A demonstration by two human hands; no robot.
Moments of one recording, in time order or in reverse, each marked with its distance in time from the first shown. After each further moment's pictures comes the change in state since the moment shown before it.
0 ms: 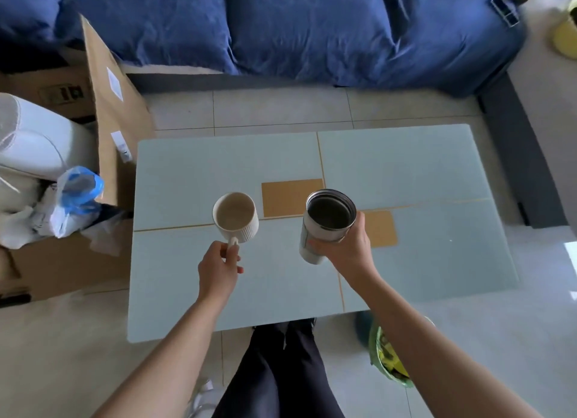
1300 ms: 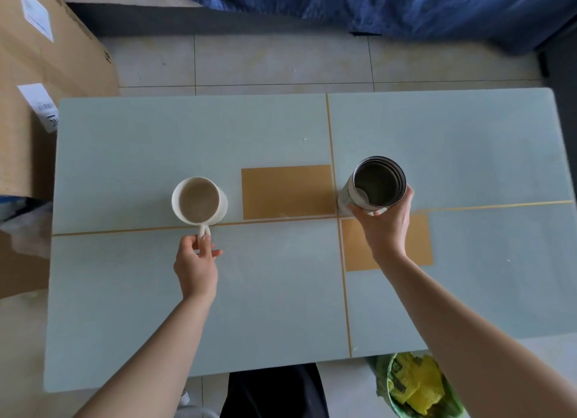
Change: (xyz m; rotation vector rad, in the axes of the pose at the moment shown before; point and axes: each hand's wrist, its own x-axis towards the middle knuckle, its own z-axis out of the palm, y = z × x) left_hand 0.146 -0.076 0.131 -0.185 0.301 -0.111; right_hand 0.215 0.144 0.025 -0.012 0.271 -0.078
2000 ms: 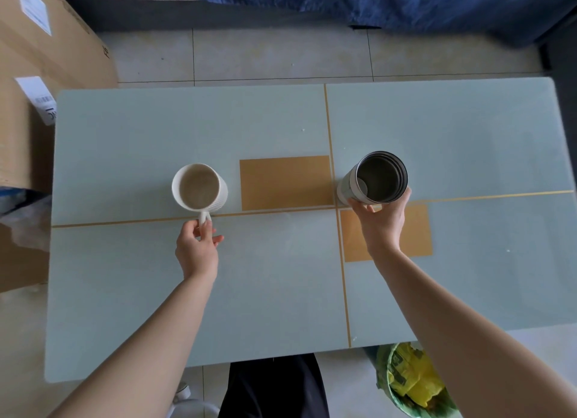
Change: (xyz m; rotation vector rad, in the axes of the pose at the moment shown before) left_hand 0.004 0.003 0.007 -0.110 -0.031 -0.051; right_hand -0.010 0.013 0.002 0.127 0.020 0.083
